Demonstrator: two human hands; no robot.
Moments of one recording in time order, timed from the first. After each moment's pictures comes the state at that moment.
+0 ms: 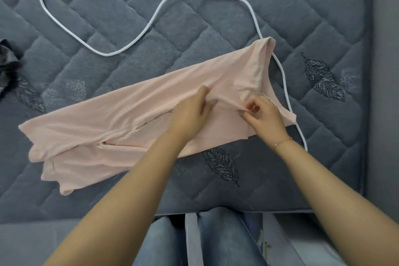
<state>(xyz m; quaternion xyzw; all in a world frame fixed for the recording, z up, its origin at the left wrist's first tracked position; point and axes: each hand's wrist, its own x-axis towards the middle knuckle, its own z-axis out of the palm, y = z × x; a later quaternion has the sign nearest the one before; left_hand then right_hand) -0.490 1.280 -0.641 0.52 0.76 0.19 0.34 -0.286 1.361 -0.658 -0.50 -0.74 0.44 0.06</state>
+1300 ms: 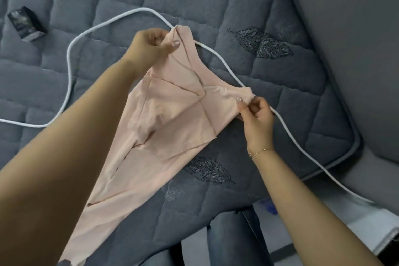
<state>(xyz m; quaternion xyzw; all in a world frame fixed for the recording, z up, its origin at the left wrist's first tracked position) -0.485 1.477 -0.644 0.48 0.65 0.22 0.55 -0.245 1.320 -0.661 -0.70 -0.20 0.53 0.42</state>
